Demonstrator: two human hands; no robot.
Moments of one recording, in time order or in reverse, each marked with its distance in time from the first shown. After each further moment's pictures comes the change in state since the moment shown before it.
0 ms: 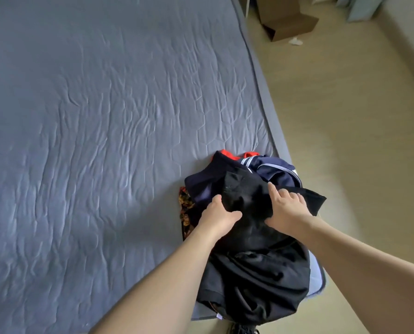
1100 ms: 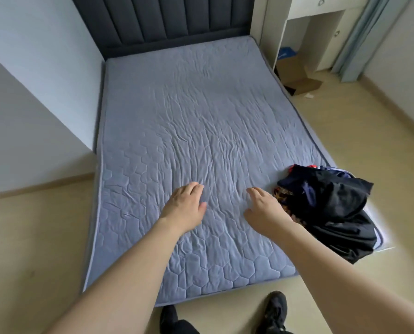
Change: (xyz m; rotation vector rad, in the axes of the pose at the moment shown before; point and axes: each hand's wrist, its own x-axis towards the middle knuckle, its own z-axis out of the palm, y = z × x) left_hand -0.337 -0.311 -0.489 0.779 0.421 0.639; right_hand -0.349 -0.550 -0.134 0.340 0.275 -0.134
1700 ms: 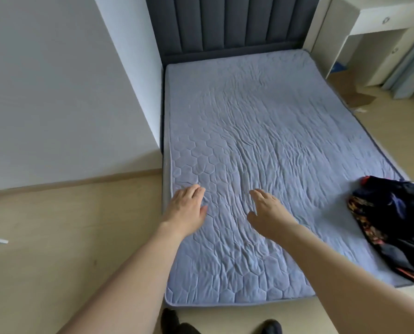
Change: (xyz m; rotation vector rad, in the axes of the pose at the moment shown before) left_hand -0.170 -0.343 -0.063 0.030 0.104 -0.064; right_hand 0.004 -0.362 0.122 -0.068 -0.016 -0.116
